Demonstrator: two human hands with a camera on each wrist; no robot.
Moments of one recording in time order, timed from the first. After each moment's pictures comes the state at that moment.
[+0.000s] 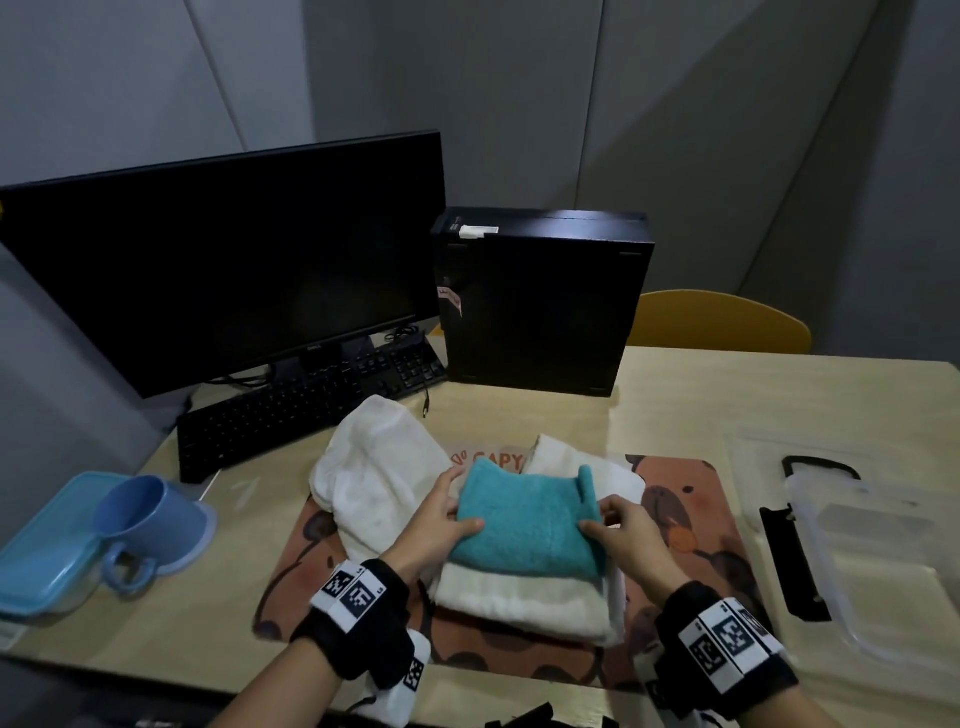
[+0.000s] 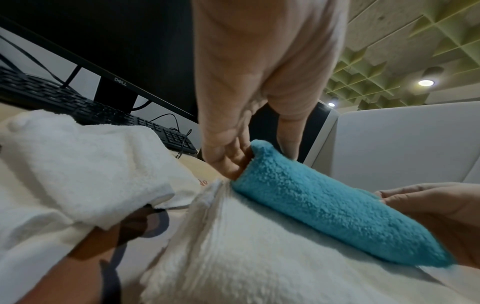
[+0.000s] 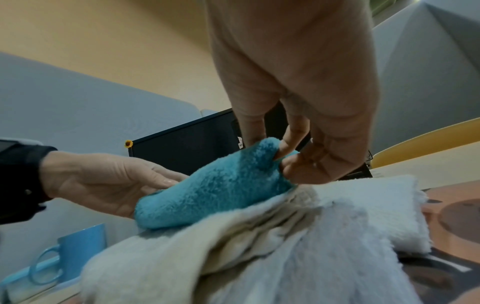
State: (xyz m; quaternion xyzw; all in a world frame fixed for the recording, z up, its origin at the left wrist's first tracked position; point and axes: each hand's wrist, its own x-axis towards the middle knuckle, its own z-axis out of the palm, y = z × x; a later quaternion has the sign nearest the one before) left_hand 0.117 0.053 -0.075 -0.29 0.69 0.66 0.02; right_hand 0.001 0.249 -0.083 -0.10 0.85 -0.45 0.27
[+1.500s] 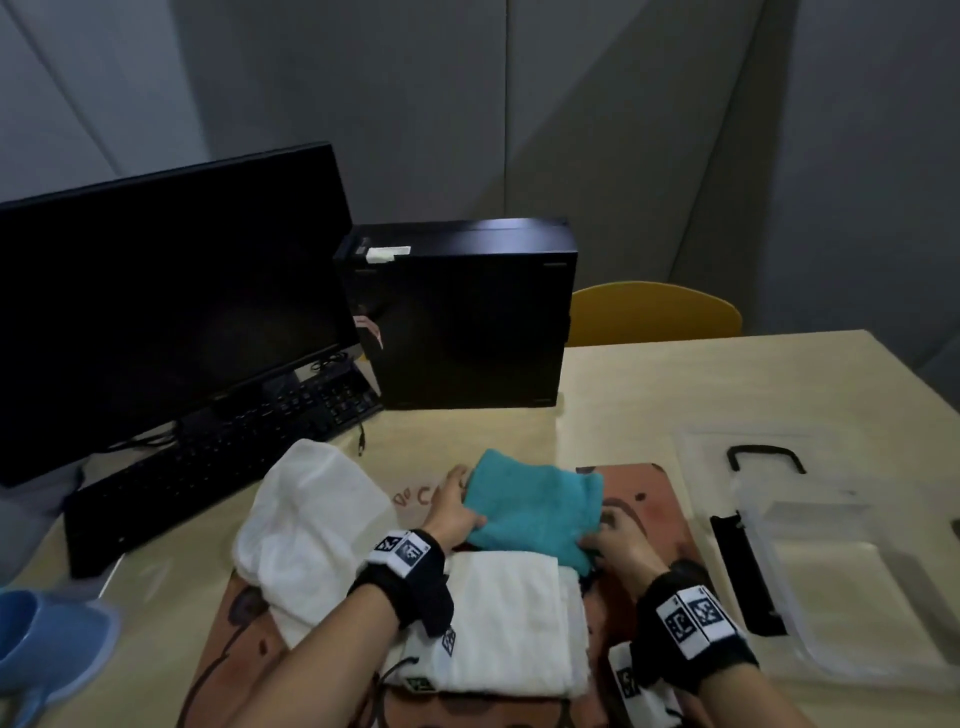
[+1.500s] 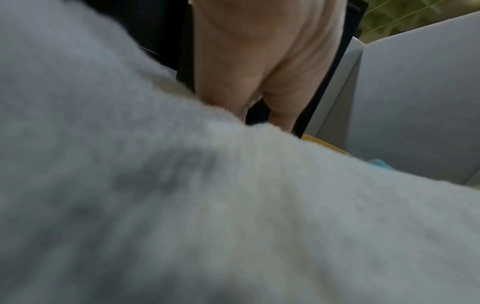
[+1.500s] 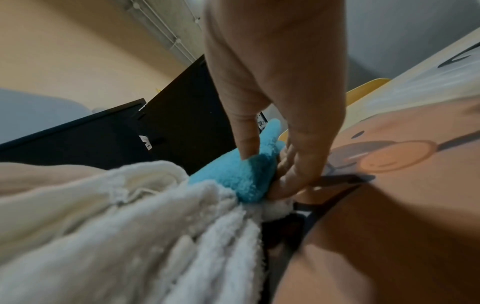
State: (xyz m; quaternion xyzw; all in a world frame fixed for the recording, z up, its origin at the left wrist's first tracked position) left_hand -0.003 0.071 -0.104 -0.33 0.73 0.59 0.08; right_hand -0.071 0.266 -0.144 0.09 0.76 -0.57 0.30
